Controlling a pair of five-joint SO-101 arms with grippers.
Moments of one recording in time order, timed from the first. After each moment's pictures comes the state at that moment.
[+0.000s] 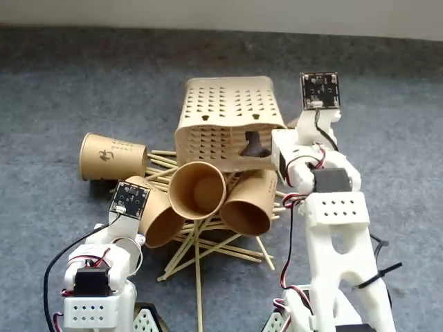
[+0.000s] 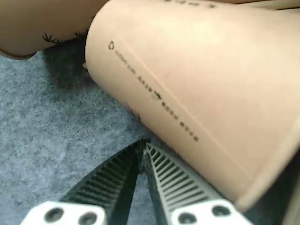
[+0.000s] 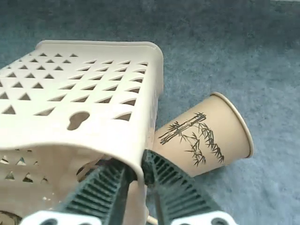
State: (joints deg) left arm -7.5 -103.6 96.0 75.3 -12.3; right arm -8.4 -34.8 36.4 46.1 2.0
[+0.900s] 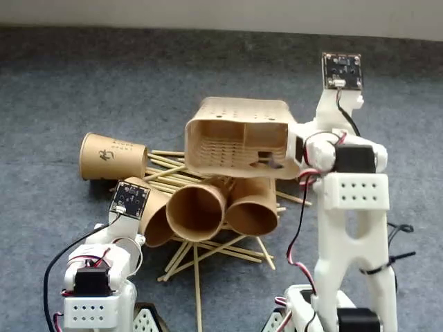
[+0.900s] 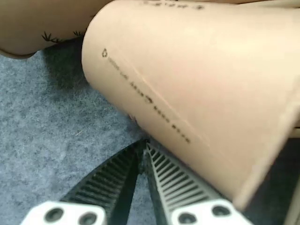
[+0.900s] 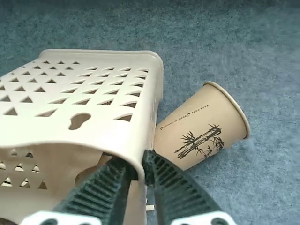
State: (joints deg) left arm -7.5 -103.6 96.0 75.3 -12.3; right arm -5.2 -26.9 16.4 68.6 1.2
